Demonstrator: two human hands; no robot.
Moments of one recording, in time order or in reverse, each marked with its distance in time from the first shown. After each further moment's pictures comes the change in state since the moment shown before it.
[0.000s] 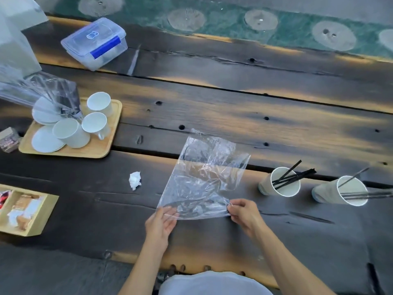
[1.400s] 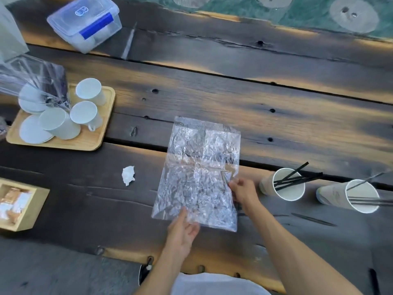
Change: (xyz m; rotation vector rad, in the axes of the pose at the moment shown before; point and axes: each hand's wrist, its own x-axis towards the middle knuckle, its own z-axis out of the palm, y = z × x) left_hand -0.015 -0.055 0.043 -0.089 -0.036 -0.233; right_hand 0.059 -0.038 0.002 -0.177 0.069 -0.081
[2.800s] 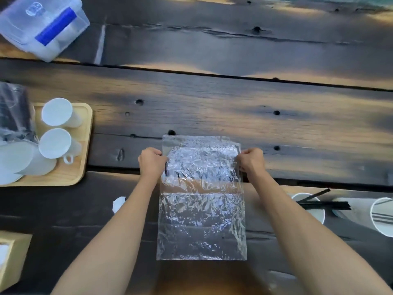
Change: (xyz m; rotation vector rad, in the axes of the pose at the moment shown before) left_hand 0.086 0.227 0.151 1.272 0.365 0.755; right_hand 0.111 -0.118 0.002 -0.115 0.236 0.030
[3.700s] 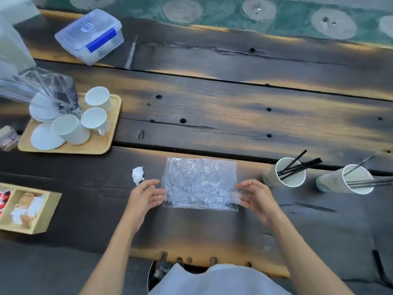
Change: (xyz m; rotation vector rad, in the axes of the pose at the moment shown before) left_hand -0.158 -0.174 -0.065 -0.752 -0.349 -0.046; right_hand -0.172 0.133 -0.052 0.637 -0.434 0.024
